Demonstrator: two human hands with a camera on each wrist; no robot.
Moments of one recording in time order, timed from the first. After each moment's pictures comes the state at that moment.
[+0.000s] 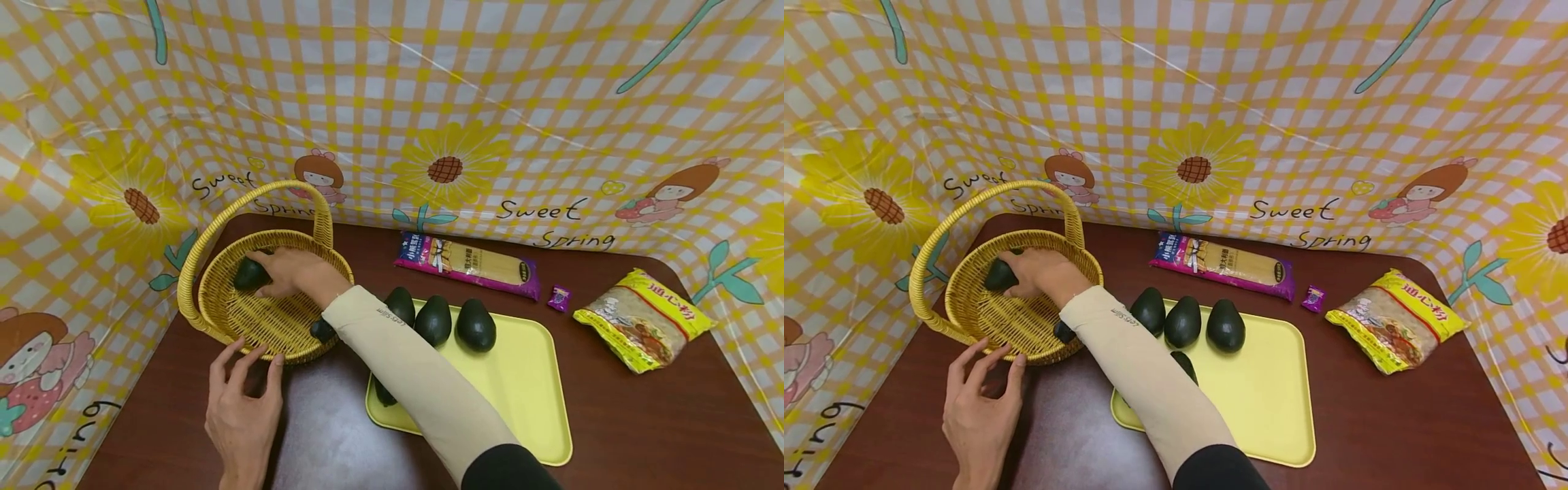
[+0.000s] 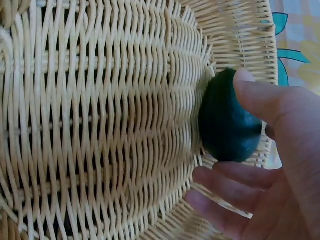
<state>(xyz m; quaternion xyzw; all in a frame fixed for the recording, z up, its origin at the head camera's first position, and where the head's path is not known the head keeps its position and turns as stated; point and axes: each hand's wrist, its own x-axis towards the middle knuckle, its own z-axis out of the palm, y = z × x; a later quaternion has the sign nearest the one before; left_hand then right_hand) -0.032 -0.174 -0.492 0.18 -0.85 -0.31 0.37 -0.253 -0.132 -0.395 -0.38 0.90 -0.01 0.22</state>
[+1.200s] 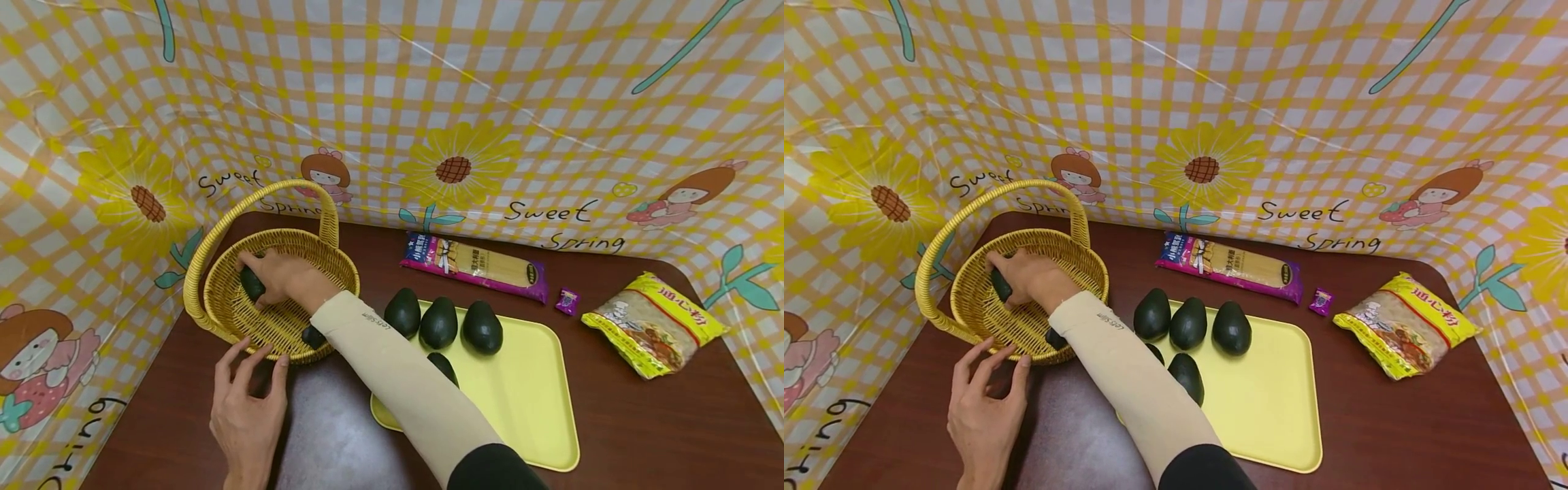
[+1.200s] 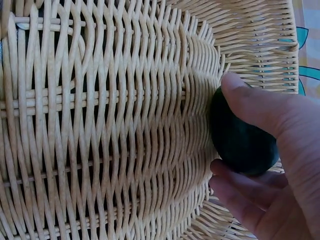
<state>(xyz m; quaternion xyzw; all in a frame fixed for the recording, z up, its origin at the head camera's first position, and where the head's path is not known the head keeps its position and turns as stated) -0.033 -0.173 -0.493 0.19 -0.85 -0.31 0.37 -0.251 -0.159 -0.414 -0.38 0.90 -0.06 0.22</state>
